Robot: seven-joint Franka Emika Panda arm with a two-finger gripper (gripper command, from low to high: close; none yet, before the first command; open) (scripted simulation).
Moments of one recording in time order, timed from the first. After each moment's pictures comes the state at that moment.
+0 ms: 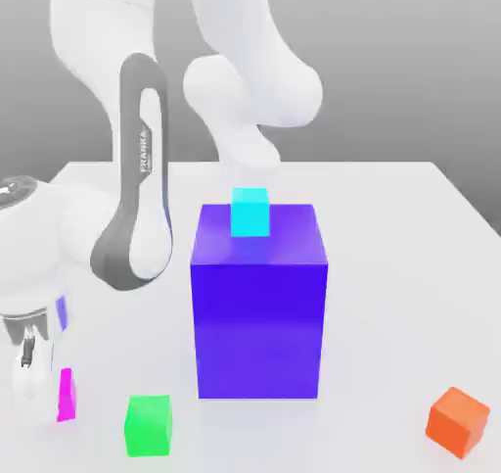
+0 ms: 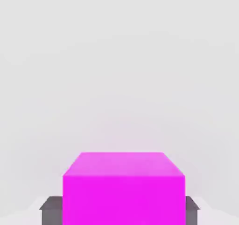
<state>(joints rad) -0.50 0.42 -0.07 -2.45 0.10 2.87 1.43</state>
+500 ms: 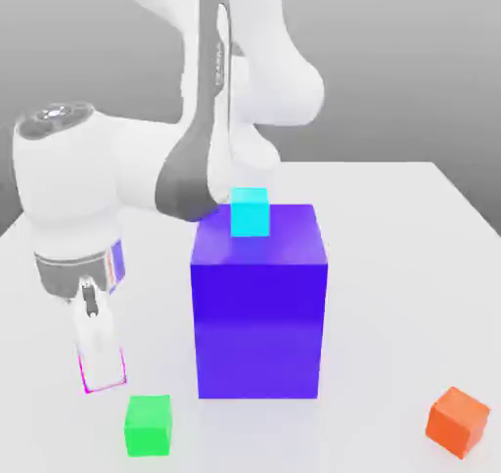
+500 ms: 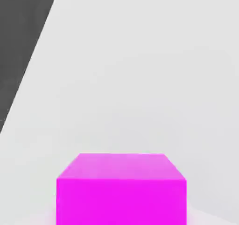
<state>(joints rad) -0.31 0.12 0.02 -2.52 0.00 2.65 1.62</state>
